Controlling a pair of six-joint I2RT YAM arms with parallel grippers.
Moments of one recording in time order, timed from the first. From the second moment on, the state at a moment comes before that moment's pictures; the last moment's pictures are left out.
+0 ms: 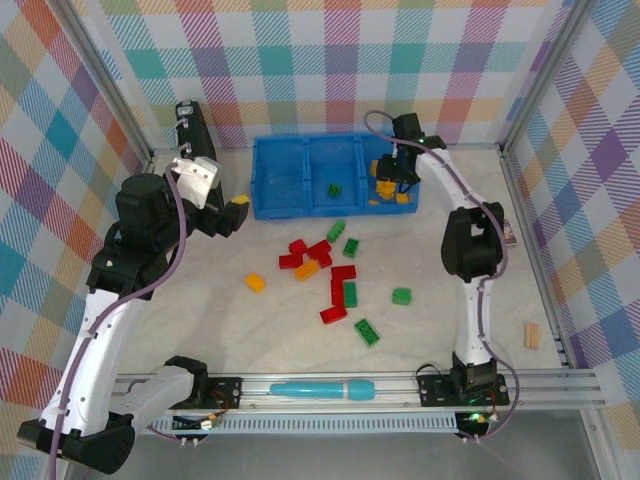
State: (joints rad) left arm -0.25 0.96 1.28 -0.63 0.14 0.26; right arm 0.25 2.19 2.04 -0.86 0.01 0.26
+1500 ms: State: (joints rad) left arm -0.26 0.95 1.26 -0.61 0.22 0.24; right arm 0.43 1.50 0.81 -0.76 -0.06 0.58
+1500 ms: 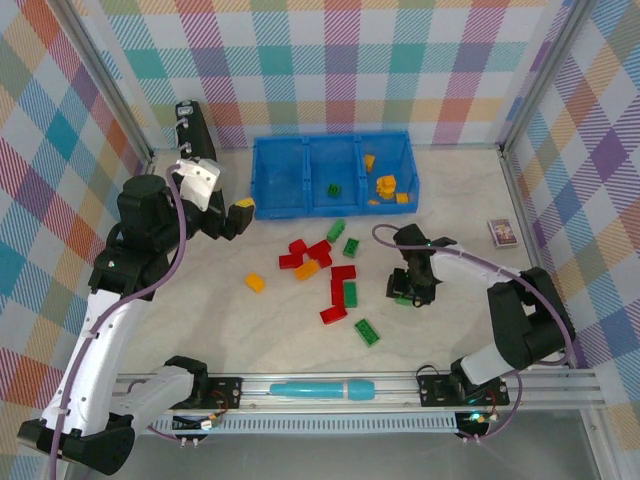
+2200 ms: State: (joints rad) left arm -0.26 0.95 1.25 -0.61 0.22 0.24; right arm 0.43 1.89 1.83 -0.89 0.03 0.29
